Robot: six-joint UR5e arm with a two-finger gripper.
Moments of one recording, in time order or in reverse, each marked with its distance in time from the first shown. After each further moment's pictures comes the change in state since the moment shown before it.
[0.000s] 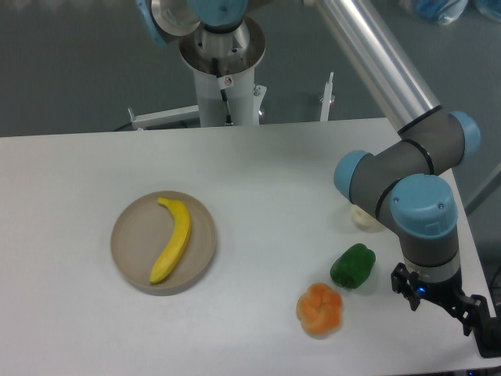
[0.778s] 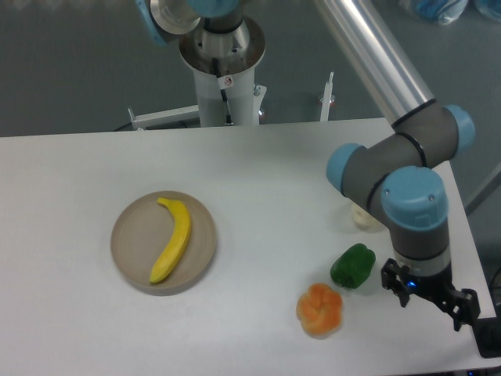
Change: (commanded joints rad) arm -0.046 0.165 -0.176 -0.011 -0.020 -0.132
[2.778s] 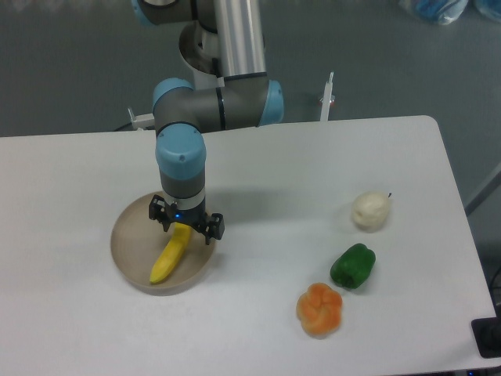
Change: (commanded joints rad) arm -0.391 0.212 -0.631 0.046 -0.179 -0.696
